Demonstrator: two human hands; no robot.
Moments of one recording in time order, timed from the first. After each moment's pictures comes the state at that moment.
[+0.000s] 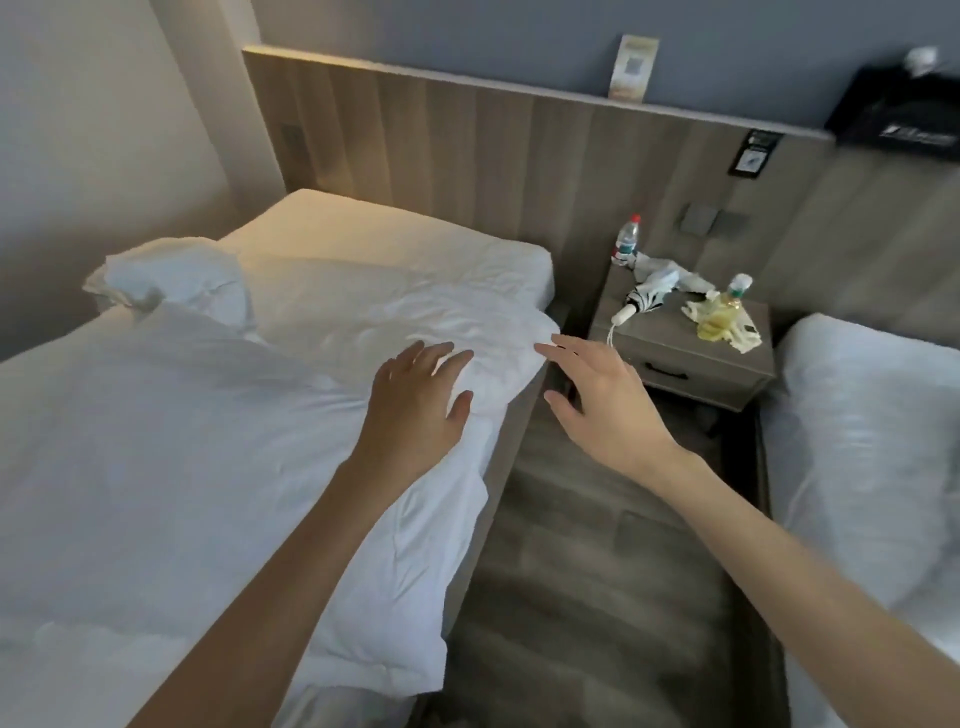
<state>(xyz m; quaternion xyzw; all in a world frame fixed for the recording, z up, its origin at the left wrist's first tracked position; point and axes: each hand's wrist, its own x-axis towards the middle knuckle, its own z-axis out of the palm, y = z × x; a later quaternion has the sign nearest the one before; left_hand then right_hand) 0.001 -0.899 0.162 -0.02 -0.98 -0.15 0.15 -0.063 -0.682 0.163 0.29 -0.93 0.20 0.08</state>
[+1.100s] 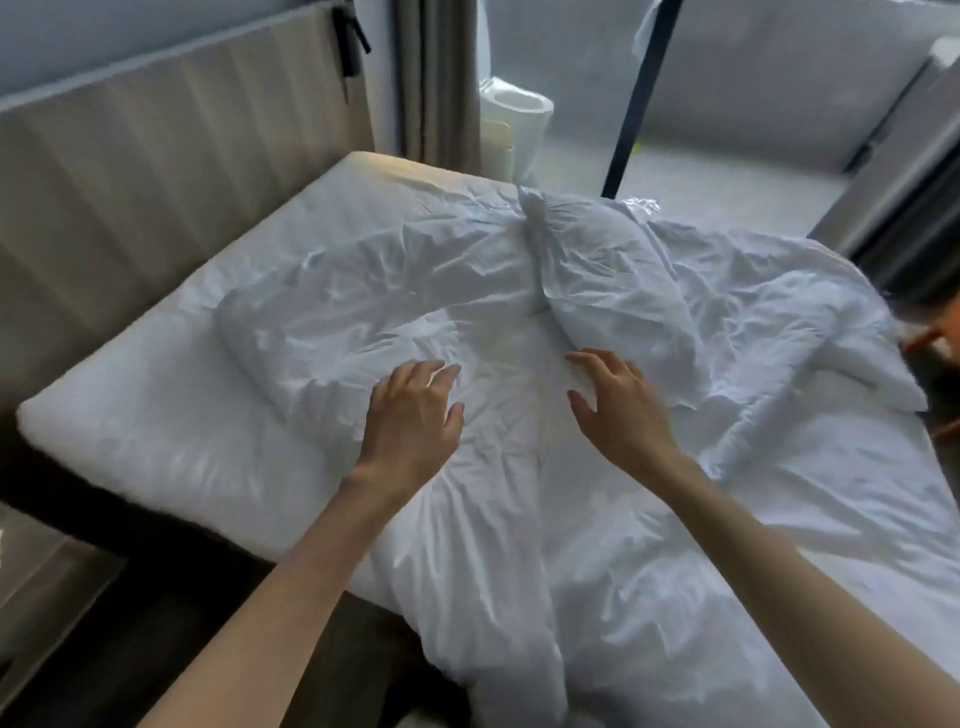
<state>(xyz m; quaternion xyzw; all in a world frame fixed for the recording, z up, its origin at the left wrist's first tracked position) -0.082 -0.091 0.122 -0.67 -0.72 -0.17 -0.05 0.139 -0.022 0.116 -0.56 -0.80 0.10 0.17</state>
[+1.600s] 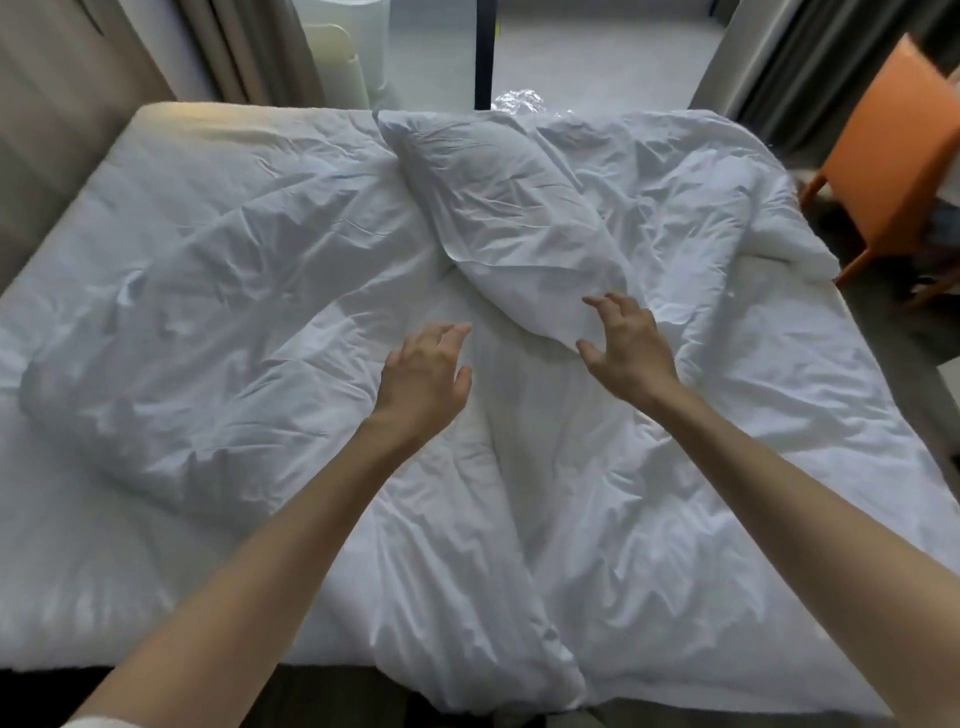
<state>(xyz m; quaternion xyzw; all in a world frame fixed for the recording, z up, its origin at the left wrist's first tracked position) -0.034 0.100 0.067 -0.78 -0.60 -0.10 -0.14 0.206 0.111 0.056 -0.74 -0.65 0.14 0.12</state>
